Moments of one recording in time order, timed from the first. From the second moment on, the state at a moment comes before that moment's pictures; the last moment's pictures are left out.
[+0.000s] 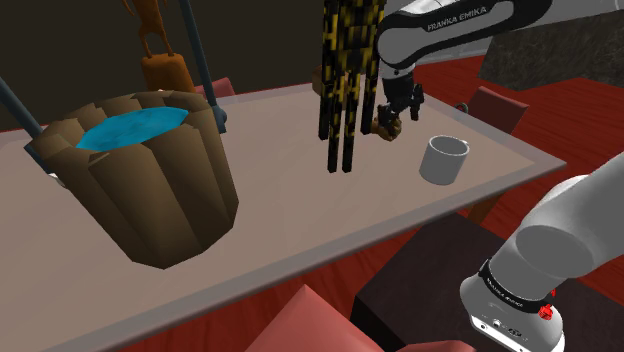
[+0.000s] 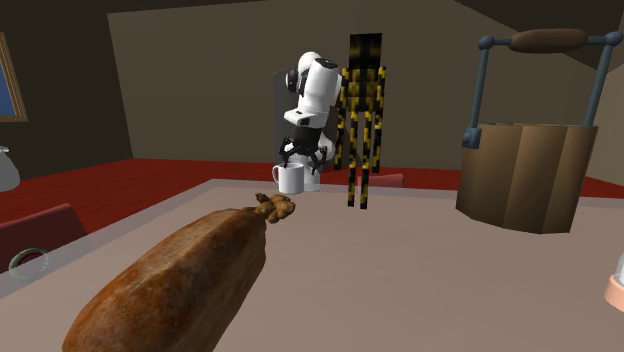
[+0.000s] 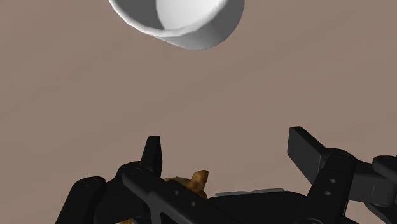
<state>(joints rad) -0.11 -0.28 0.03 -2.22 -0.23 1.71 0.14</state>
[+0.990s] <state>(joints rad) -0.16 0.02 0.03 -2.08 -0.39 1.81 0.34</state>
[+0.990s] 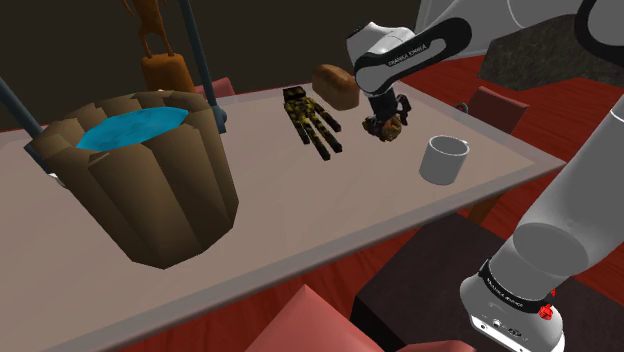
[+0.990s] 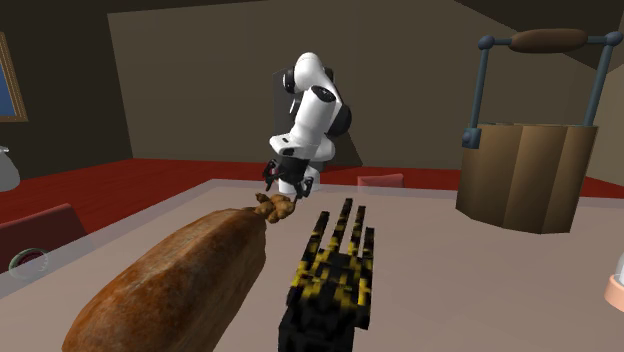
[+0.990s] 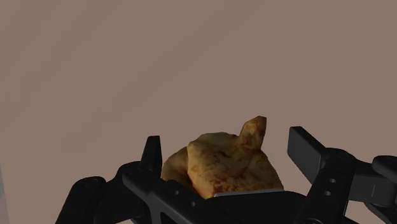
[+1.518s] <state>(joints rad) -0.16 0.03 0.03 -2.09 -0.39 1.81 0.34</state>
